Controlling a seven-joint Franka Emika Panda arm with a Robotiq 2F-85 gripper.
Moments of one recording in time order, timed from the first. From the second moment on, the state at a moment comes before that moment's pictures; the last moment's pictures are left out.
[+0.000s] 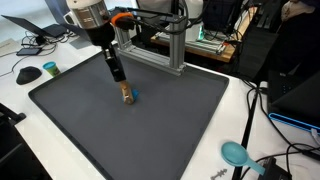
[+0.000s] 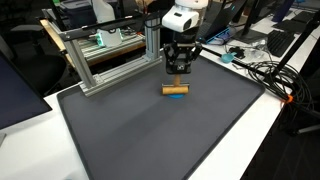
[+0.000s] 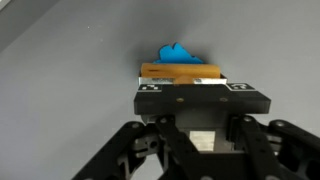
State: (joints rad) arm 0.04 0.47 -0.08 -1.73 0.05 2.15 0.58
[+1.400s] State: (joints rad) arm 0.05 0.48 -0.06 -1.73 0.11 2.04 0.54
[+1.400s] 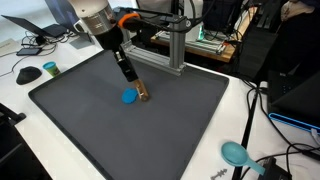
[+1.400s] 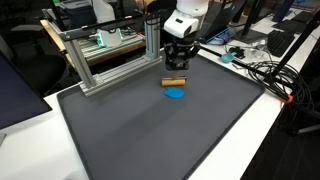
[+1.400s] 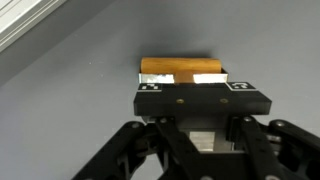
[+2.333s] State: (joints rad) arm 0.08 0.38 -0.08 -1.81 0.04 2.18 0.59
